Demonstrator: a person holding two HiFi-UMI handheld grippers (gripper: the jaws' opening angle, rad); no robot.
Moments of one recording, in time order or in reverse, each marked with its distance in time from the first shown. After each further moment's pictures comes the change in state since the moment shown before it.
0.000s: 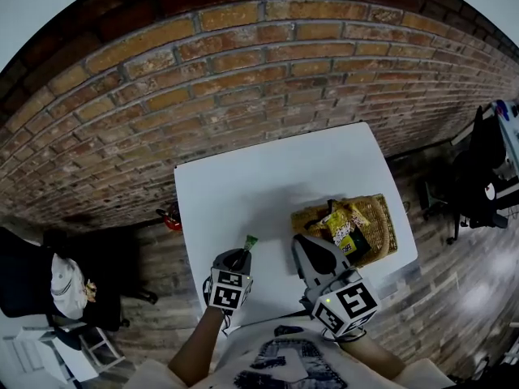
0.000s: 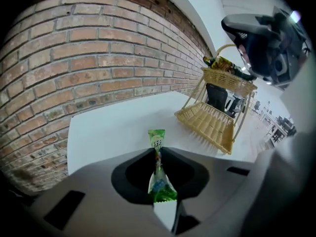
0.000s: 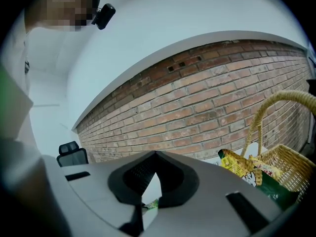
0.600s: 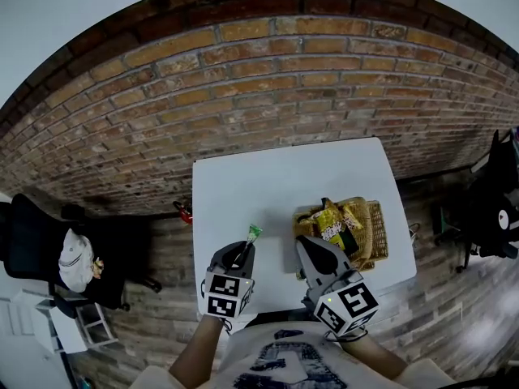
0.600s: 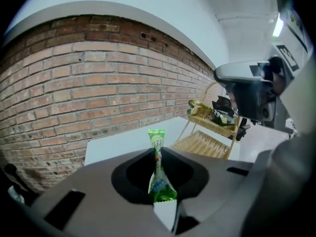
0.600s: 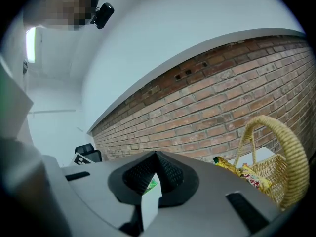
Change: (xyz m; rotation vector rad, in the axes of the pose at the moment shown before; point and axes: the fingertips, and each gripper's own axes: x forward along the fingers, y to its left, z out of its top) left arm -0.084 -0.052 0.074 -0.037 -0.245 0.139; right arm -0.047 0.002 0.018 -0.022 -0.038 0.159
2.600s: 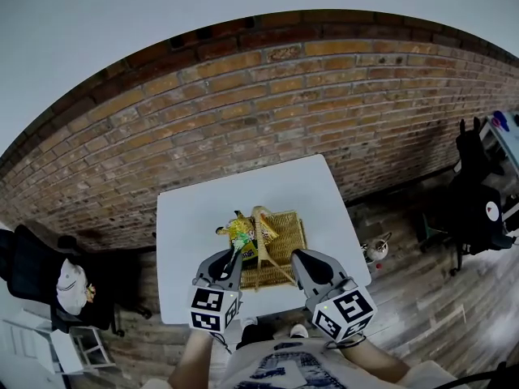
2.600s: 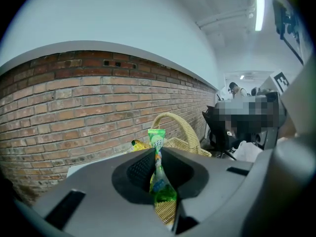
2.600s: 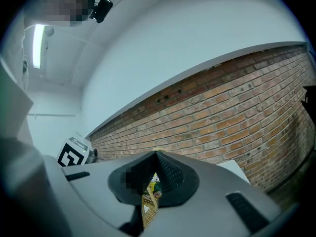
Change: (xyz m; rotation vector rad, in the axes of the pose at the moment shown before) left arm 0.007 -0.194 0.100 0.108 -0.165 -0.001; right arm -0.183 -0.124 0.039 -0.014 -0.083 -0.040
